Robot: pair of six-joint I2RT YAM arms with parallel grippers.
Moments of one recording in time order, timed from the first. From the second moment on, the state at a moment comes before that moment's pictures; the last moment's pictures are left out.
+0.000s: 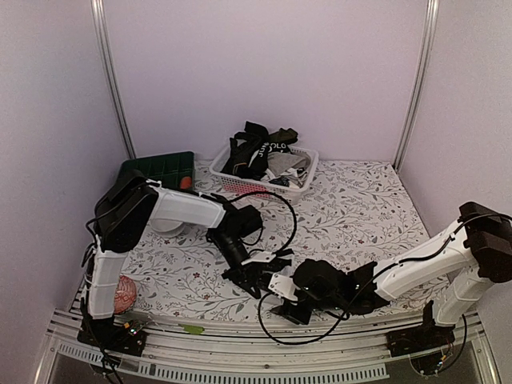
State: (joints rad) left arm -0.87 2.21 1.48 -0.91 0.85 1.11; right arm 1.30 1.61 0.68 0.16 0.14 -0.04
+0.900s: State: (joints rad) left arm -0.69 1.92 1.17 -0.64 0.93 0.85; right arm 1.18 1.75 0.79 0.16 -0.13 0.07
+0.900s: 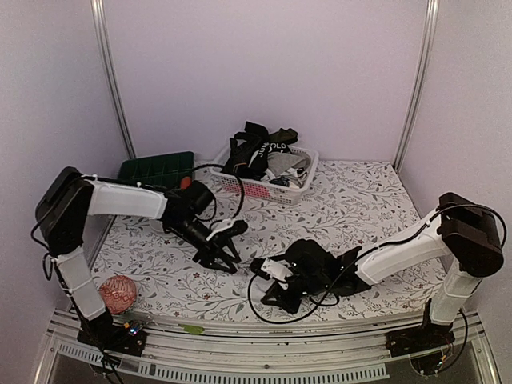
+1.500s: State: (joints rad) left arm -0.85 1.36 0.56 0.07 0.62 0.80; right arm 0.89 1.99 0.90 0.23 -0.89 0.44
